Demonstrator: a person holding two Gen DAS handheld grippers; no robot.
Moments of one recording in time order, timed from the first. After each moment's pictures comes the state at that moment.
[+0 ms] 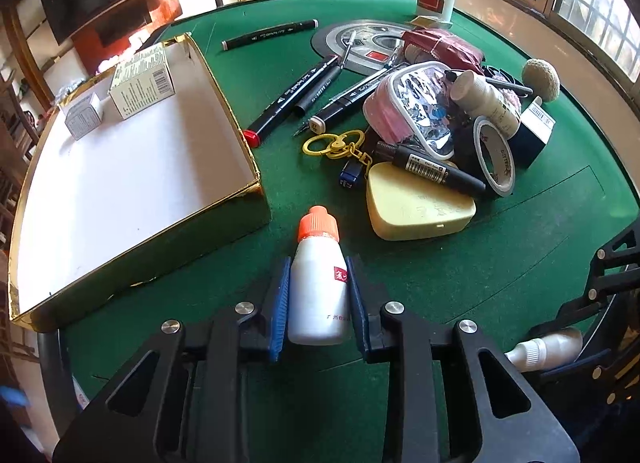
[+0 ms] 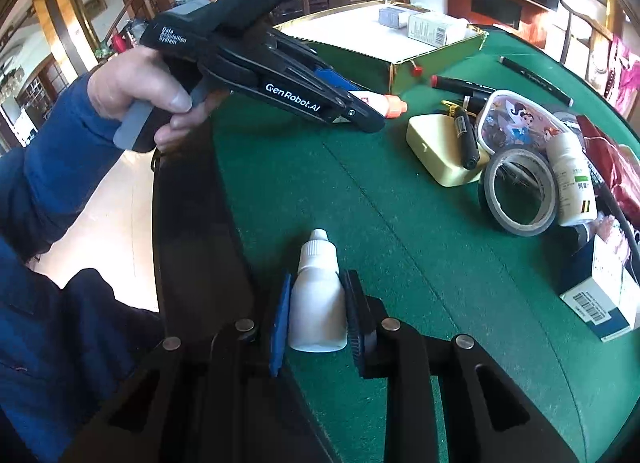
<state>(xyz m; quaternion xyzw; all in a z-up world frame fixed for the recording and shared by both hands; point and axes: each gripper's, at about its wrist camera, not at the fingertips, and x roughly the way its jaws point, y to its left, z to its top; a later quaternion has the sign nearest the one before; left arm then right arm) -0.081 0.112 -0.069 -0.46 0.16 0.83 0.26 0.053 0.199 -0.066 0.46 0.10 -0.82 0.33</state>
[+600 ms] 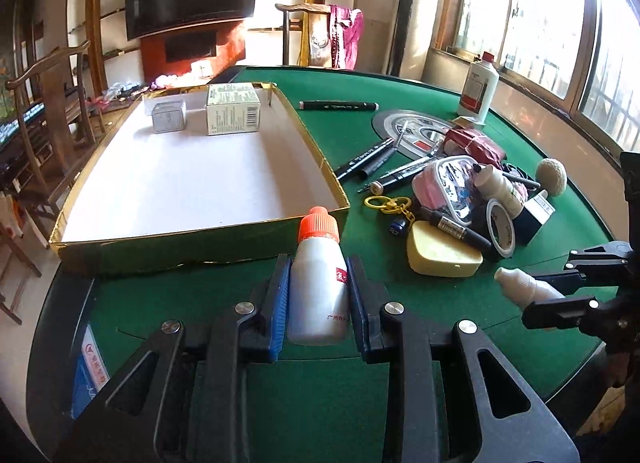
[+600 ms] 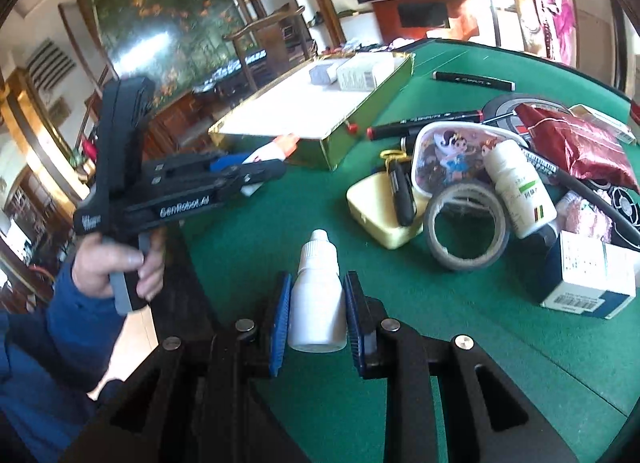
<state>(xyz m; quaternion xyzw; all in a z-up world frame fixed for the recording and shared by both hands) -0.062 0.048 -0.048 -0.36 0.03 0.91 0.21 0.014 0.224 -0.041 0.41 -0.07 -0.87 0.27</state>
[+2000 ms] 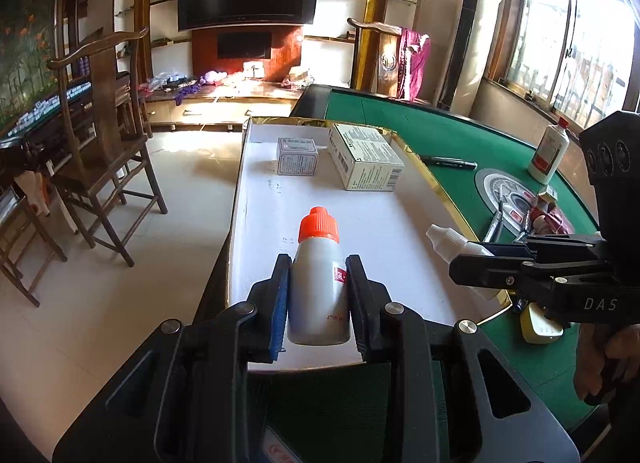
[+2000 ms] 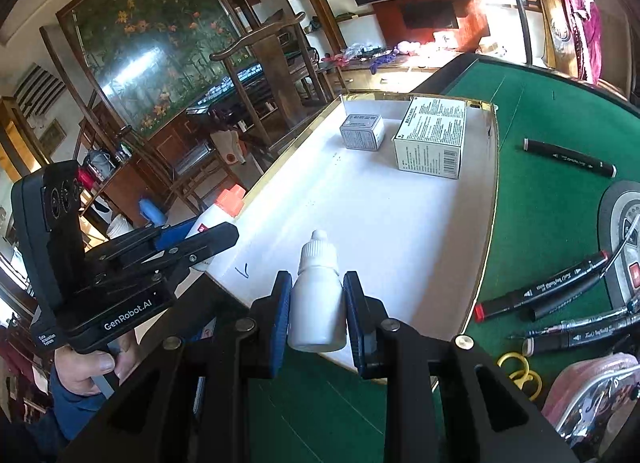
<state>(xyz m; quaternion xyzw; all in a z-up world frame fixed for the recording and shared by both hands) -0.155 -0.066 -0.016 -0.36 -0.01 0.92 0.14 -0.155 0.093 -0.009 0.42 -0.09 -0.86 0.27</state>
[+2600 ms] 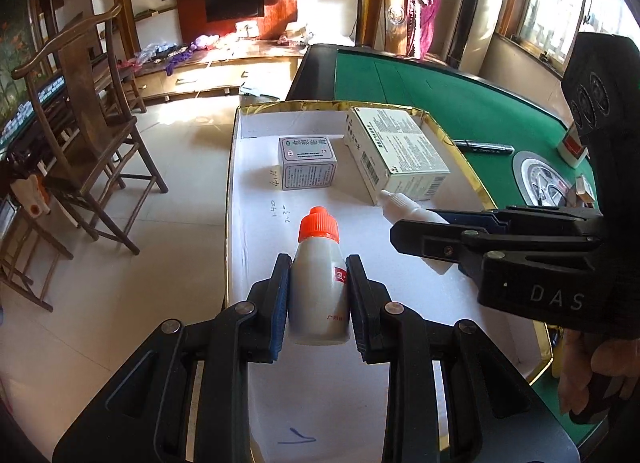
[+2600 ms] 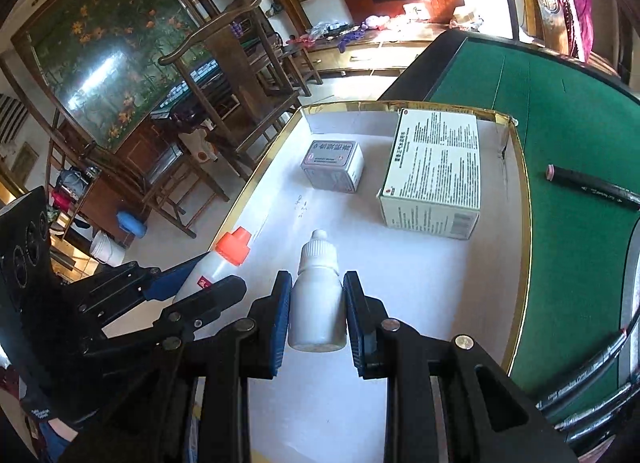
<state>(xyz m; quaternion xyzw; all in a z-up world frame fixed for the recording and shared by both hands) -0.256 -0.049 -0.024 -0.44 0.04 0.89 0.13 -0.268 0.066 -0.018 0.47 -0.11 -0.85 0.21</state>
